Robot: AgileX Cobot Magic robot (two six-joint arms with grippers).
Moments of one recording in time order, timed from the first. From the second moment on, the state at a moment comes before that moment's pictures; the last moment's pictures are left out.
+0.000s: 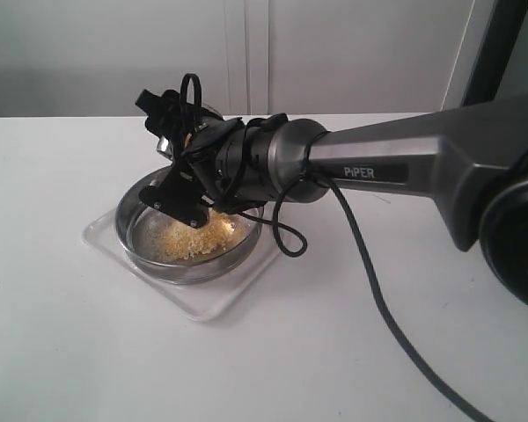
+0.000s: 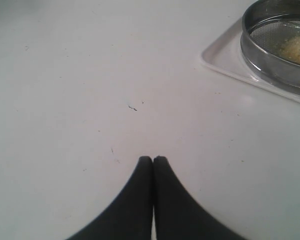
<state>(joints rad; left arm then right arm) 0.03 0.00 0.02 -0.11 0.45 0.13 0.81 2.14 -1.57 -1.73 0.43 -0.41</state>
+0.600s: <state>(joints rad) 0.03 0.00 0.02 -0.11 0.45 0.13 0.83 2.14 -1.57 -1.60 0.48 -0.21</state>
